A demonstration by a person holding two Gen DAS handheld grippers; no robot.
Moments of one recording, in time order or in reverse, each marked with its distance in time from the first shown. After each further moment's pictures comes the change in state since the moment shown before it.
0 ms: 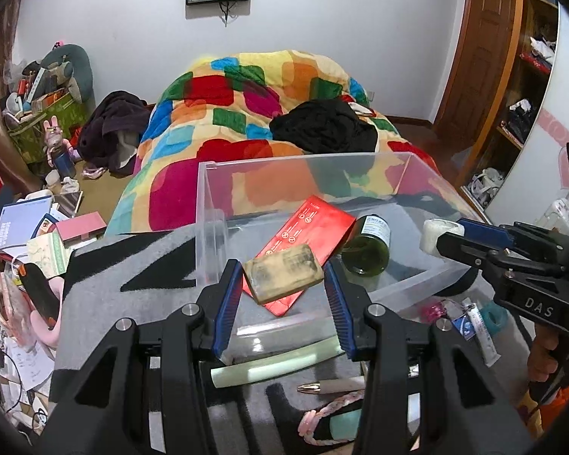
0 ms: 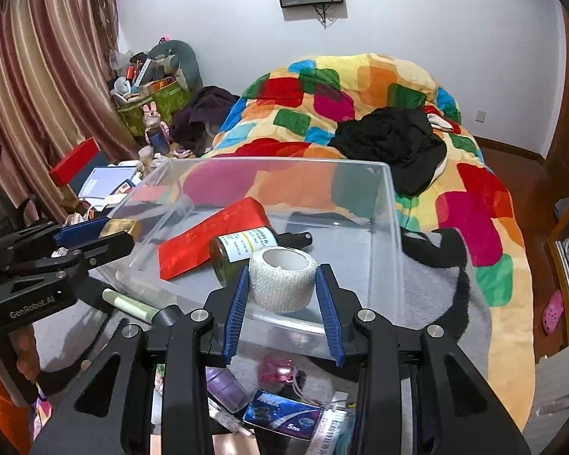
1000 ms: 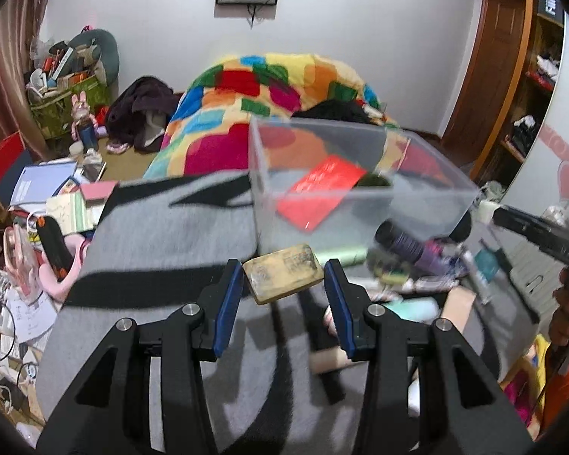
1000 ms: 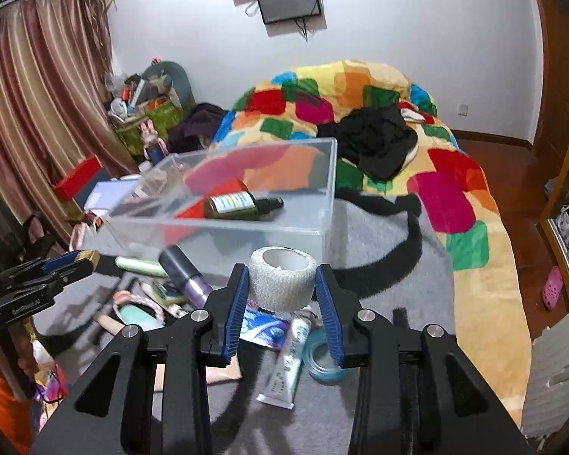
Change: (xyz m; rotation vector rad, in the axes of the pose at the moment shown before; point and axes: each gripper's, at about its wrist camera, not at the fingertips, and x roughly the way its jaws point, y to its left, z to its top) left arm -0.061 0.020 -0.070 -0.084 -0.053 0.012; right arm -0.065 -0.023 -0.050 0.068 -0.078 -0.002
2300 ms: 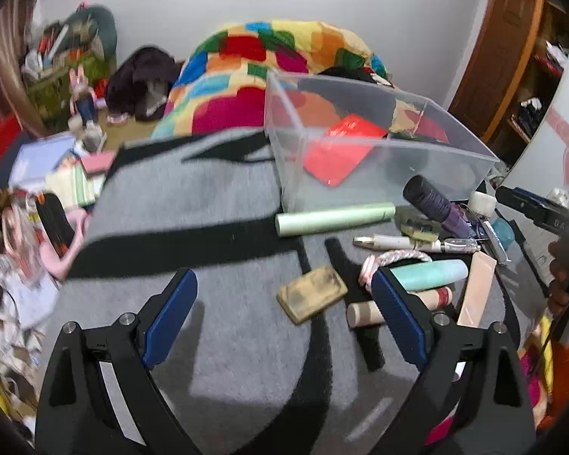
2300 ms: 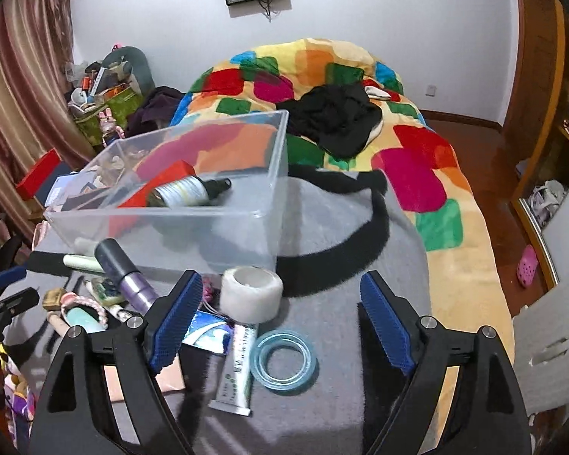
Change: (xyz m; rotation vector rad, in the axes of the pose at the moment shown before) left arm 0.021 0.028 -0.022 -0.014 0.152 0.007; right arm 0.032 -0.023 -0.007 0.042 0.088 -0.147
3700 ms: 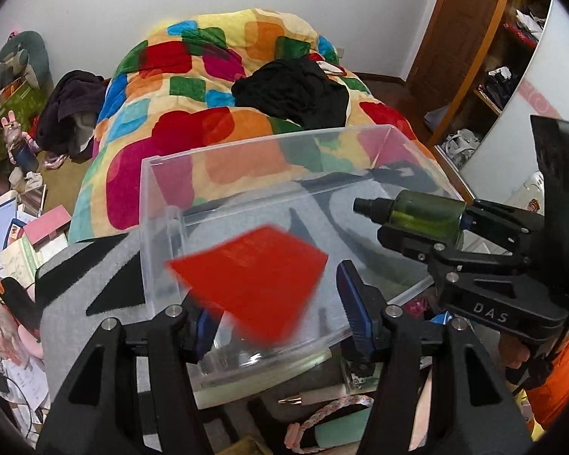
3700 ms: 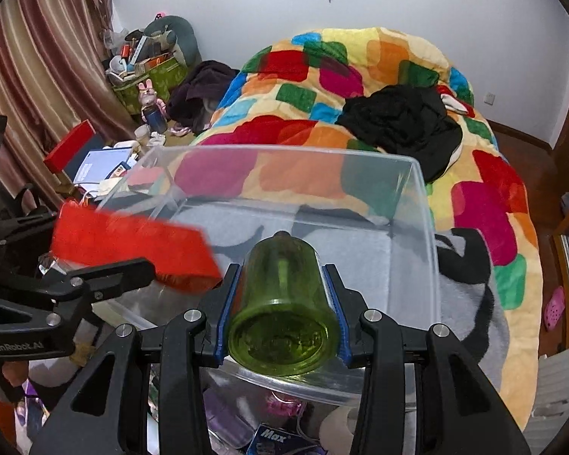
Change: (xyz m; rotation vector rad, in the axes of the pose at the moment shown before) left arm 0.061 -0.067 0.124 0.169 0.089 -0.124; right arm 0.064 0.064 0.074 -0.127 0.101 0.152
